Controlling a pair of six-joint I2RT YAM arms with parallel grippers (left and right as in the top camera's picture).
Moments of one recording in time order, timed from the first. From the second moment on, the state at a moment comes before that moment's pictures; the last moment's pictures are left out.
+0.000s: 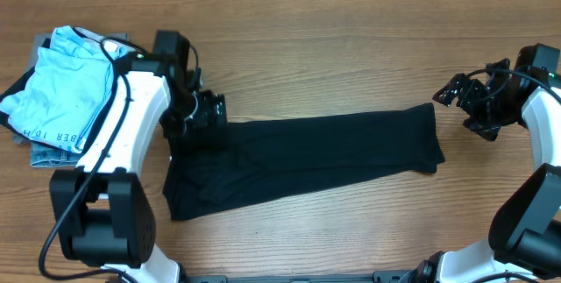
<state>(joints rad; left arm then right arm) -0.07 1.80 1.38 -1.12 0.21 -0.23 -0.40 1.75 1.31 -0.95 -0.44 0.21</state>
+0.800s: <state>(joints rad) -0.07 1.84 1.13 -0.89 0.22 -0.23 0.07 1.75 1.11 -0.82 -0.59 0.07</state>
